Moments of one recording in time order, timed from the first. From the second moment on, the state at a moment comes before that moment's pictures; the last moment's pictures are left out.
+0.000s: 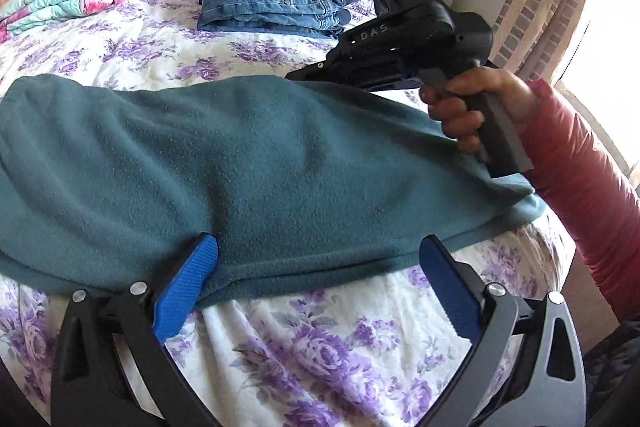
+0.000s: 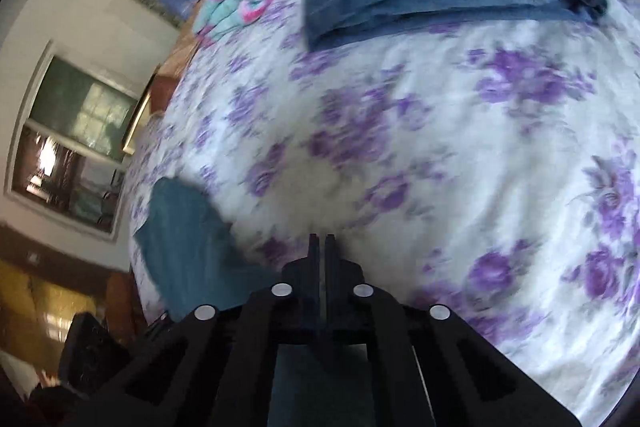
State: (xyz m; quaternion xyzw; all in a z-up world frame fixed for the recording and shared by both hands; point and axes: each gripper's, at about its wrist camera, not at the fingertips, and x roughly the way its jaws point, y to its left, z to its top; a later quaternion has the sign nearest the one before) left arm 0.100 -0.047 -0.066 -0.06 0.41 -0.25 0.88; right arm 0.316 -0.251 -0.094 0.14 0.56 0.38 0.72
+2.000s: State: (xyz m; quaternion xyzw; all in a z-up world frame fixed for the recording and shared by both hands) left arm 0.101 -0.037 -0.066 -0.09 0.40 -0.27 0.87; right arm 0.280 -0.217 -0.082 0.08 0.53 0.38 0.75
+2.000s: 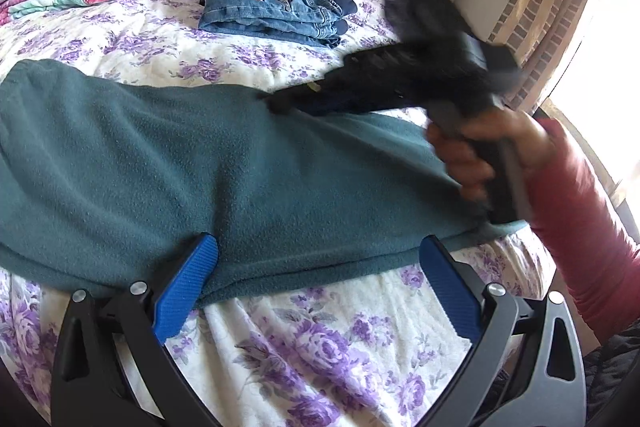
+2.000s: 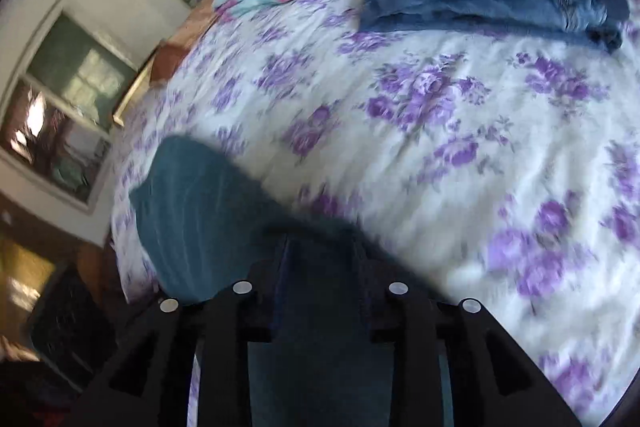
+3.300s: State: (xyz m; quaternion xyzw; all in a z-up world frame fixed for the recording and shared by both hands) left arm 0.068 0.122 -0.022 -0.25 0.30 -0.06 0.92; right arm 0.017 -0.627 -0.073 0.43 0.23 -0.07 0.87
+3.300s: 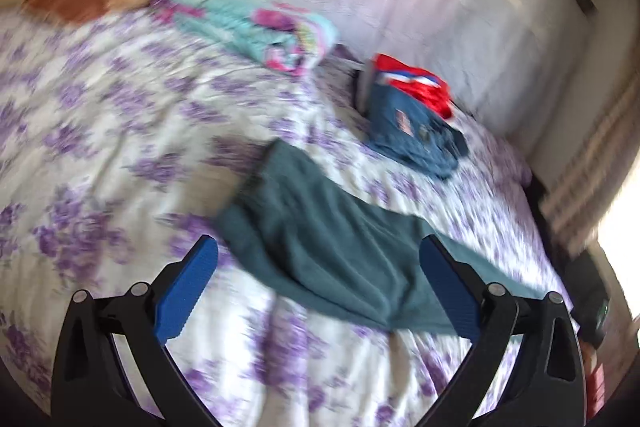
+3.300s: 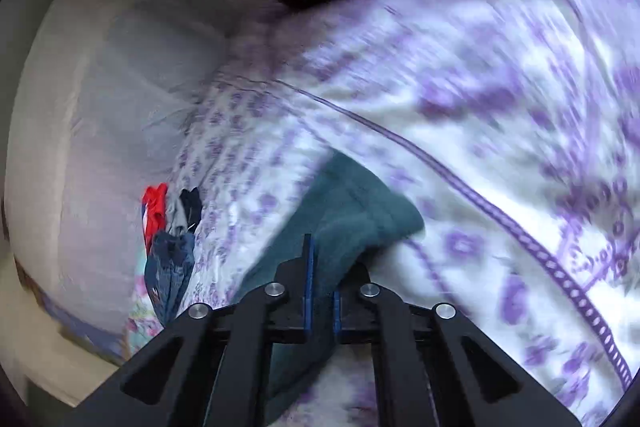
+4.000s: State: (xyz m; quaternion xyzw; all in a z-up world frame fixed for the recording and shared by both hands) left arm 0.056 0.135 -0.058 -0.14 0.33 0.04 0.93; right arm 0.069 -0.227 -0.054 -0.19 0.36 0.21 0.89
